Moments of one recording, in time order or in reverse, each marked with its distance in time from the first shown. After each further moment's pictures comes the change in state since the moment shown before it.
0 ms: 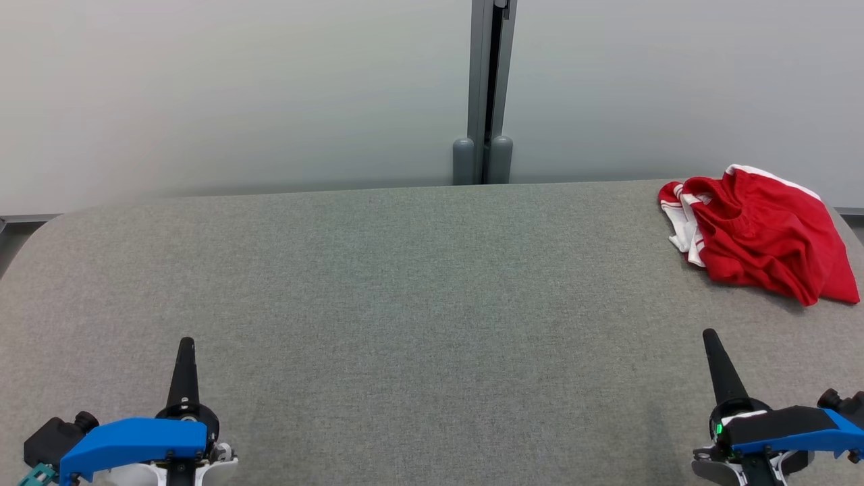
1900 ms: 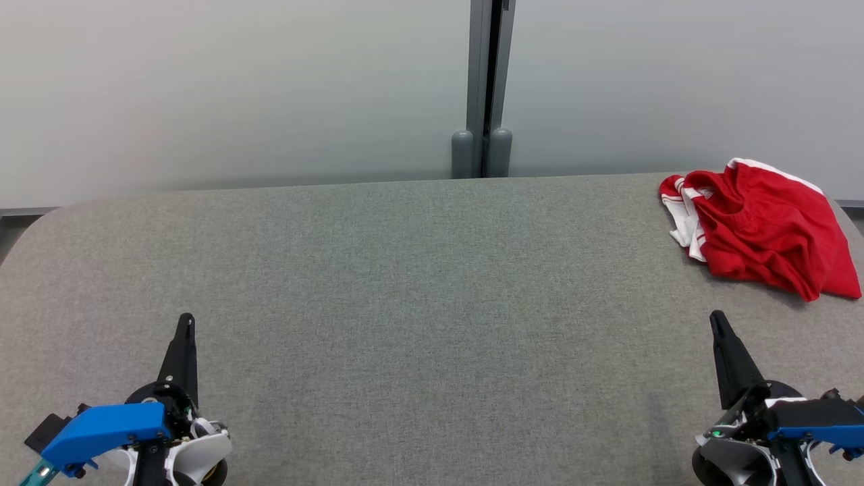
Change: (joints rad) left arm -0.039 0.000 0.025 -0.031 -0.437 -0.001 0.107; right arm -0.022 -0.001 -0.031 -0.032 0.437 0.000 0.105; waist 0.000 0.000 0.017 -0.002
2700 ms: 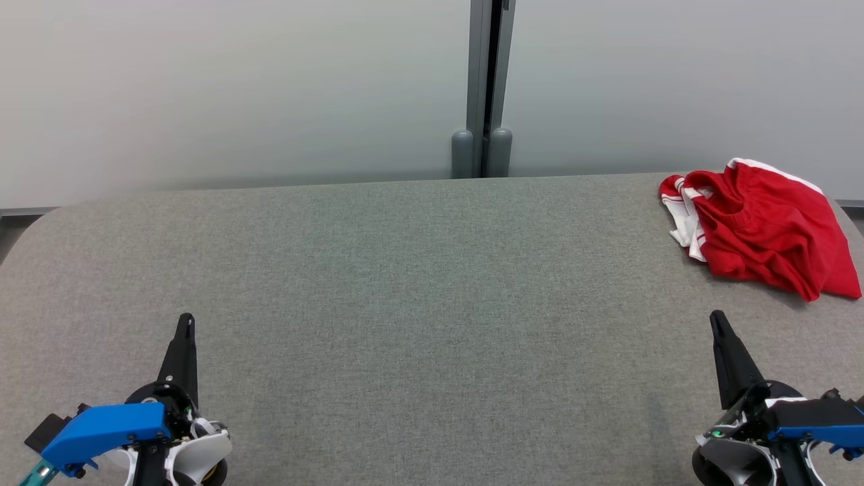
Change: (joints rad) left arm 0.000 0.000 0.000 0.000 0.000 -0.001 0.000; right arm 0.000 0.000 0.000 0.000 0.000 0.000 0.000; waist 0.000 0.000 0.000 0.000
